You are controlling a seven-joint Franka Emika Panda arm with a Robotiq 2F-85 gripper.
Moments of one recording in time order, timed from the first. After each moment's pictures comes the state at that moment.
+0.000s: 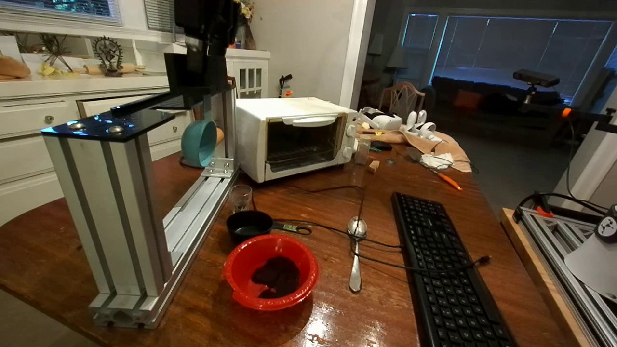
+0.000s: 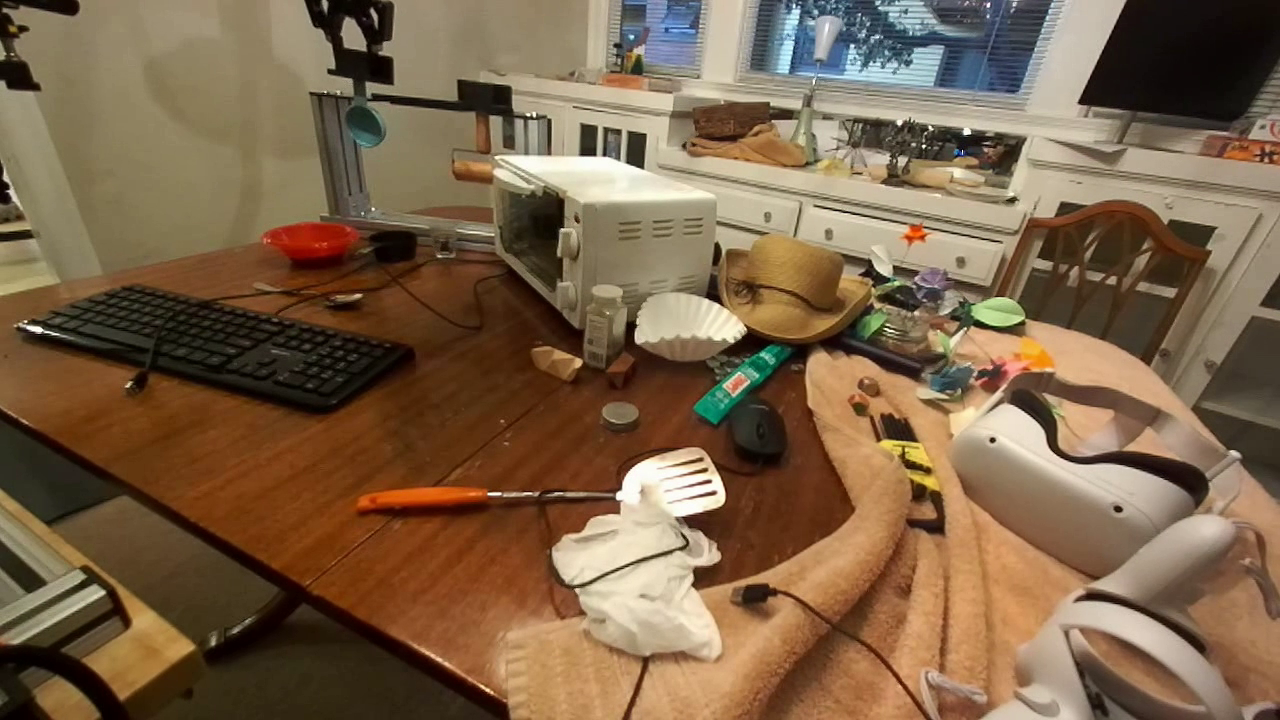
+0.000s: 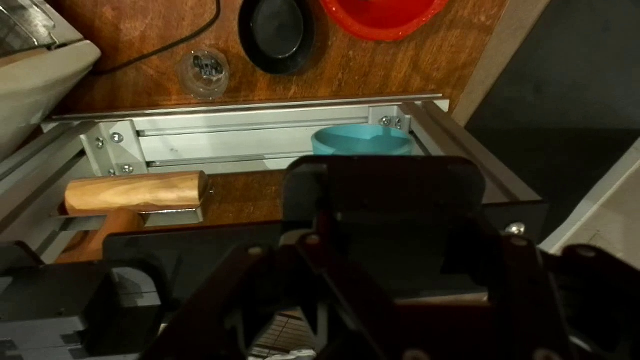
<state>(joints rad) 0.19 0.52 0.21 -1.26 -0.04 1.96 0.02</state>
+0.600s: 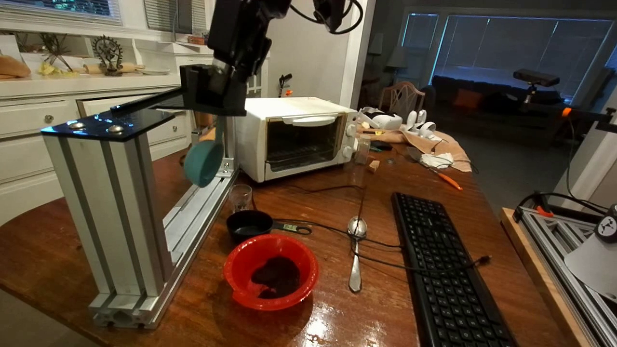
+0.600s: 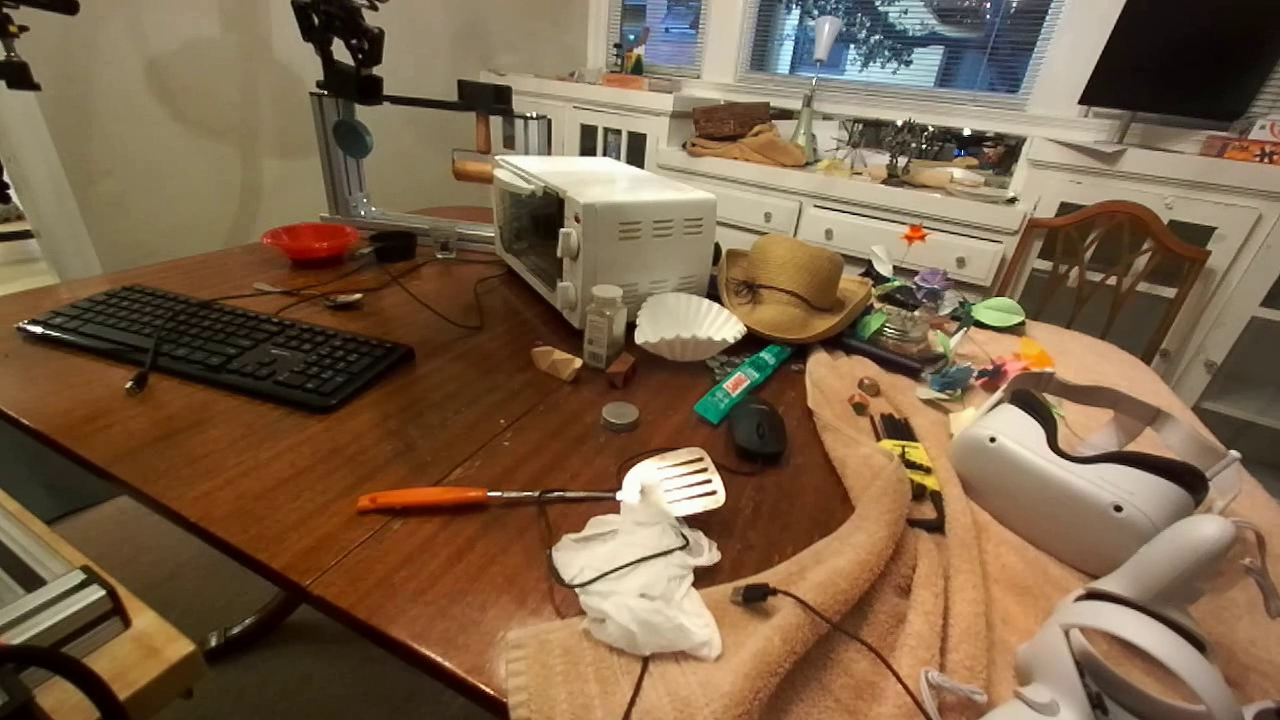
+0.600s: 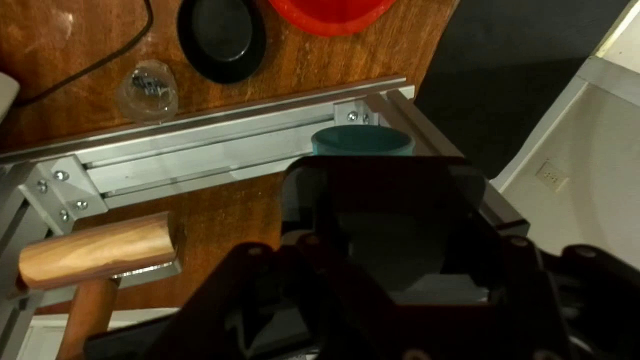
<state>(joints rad) 0.12 0.31 0.22 -1.71 0.21 2.33 -0.08</state>
